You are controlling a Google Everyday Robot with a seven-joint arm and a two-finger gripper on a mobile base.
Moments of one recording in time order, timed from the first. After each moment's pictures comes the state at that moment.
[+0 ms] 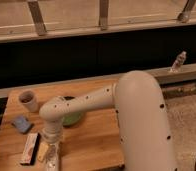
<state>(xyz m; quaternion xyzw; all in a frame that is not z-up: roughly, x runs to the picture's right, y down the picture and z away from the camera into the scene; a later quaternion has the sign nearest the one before) -0.234 0.313 0.727 -0.53 0.05 0.26 0.81</state>
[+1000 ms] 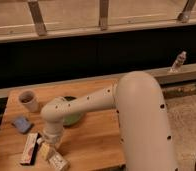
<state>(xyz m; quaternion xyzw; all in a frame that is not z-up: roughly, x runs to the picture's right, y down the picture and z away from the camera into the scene) -0.231 0.313 0.730 -0.53 0.04 0.27 0.81</state>
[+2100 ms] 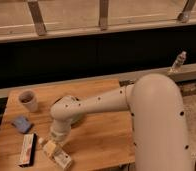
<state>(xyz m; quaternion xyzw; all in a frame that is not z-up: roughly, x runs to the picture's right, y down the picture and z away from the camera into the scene) -0.205 0.299 0.729 -0.52 0.02 0.29 0.80</state>
